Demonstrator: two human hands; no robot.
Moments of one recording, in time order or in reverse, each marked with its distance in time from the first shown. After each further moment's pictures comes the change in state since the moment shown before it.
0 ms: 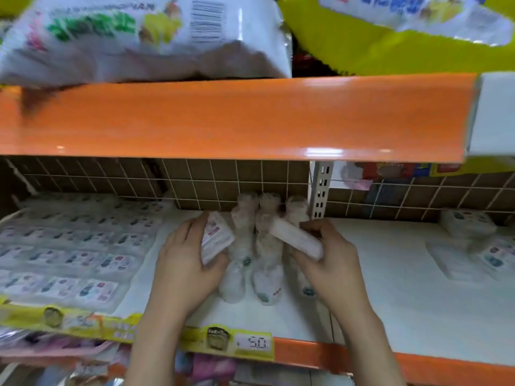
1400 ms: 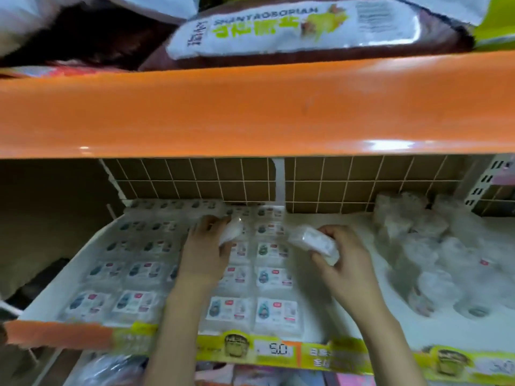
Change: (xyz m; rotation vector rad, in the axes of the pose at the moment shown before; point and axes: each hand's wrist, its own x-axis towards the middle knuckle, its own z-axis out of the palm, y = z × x) left_hand 0.066 -0.318 -0.093 0.121 -0.133 0.090; right_hand 0.003 -0.135 0.280 -0.084 0.053 -0.138
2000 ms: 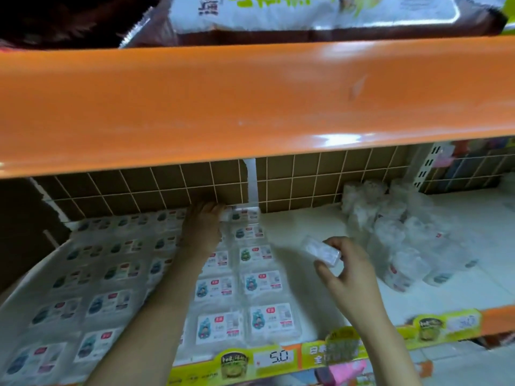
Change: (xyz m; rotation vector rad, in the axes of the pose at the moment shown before) left_hand 0.092 -0.027 0.073 0.147 -0.027 0.238; right_hand -0.031 0.008 0.000 -0.125 0.117 0.208
